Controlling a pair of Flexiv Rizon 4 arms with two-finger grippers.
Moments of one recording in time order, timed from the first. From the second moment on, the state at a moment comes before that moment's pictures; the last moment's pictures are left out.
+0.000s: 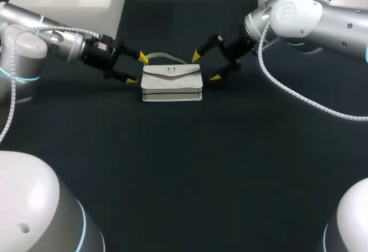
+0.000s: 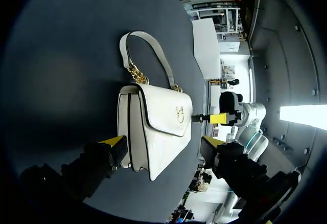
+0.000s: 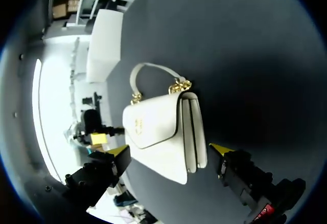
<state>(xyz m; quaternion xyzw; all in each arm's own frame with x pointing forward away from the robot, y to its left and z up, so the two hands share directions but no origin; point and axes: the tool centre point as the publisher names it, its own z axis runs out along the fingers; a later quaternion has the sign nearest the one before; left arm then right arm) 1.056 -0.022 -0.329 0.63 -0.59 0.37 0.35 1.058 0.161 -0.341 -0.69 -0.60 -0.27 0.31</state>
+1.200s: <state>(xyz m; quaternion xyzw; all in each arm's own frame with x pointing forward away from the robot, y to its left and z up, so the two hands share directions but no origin) 1.078 -0.040 -0.346 0.63 -0.54 0.39 0.40 1.070 0.190 -0.361 -0.65 -0.60 -0.28 0.39</state>
